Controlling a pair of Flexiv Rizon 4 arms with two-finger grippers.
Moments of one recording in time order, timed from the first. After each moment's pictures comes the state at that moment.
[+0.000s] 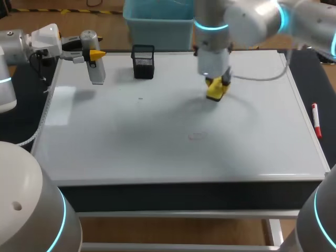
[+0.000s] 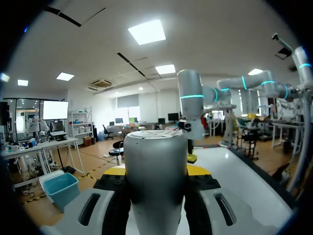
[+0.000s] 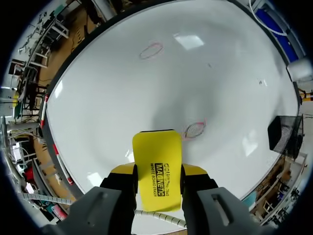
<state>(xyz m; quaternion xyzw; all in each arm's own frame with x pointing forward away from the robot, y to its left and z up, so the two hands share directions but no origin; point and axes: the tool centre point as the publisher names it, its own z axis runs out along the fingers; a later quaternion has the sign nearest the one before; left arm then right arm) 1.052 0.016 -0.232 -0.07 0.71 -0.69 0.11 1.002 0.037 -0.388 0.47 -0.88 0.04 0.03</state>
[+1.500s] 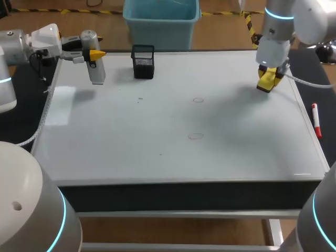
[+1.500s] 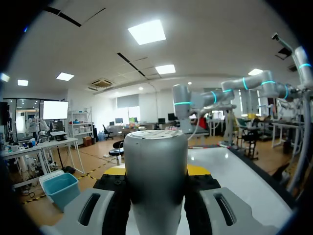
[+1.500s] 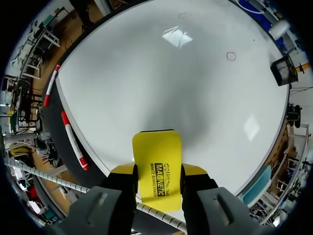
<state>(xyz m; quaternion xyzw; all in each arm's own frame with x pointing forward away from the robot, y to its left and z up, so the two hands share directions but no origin) 1.052 0.016 -0.232 -0.07 0.71 -0.69 0.11 1.037 -0.136 -0.392 0.40 -0.92 0.01 0.02</state>
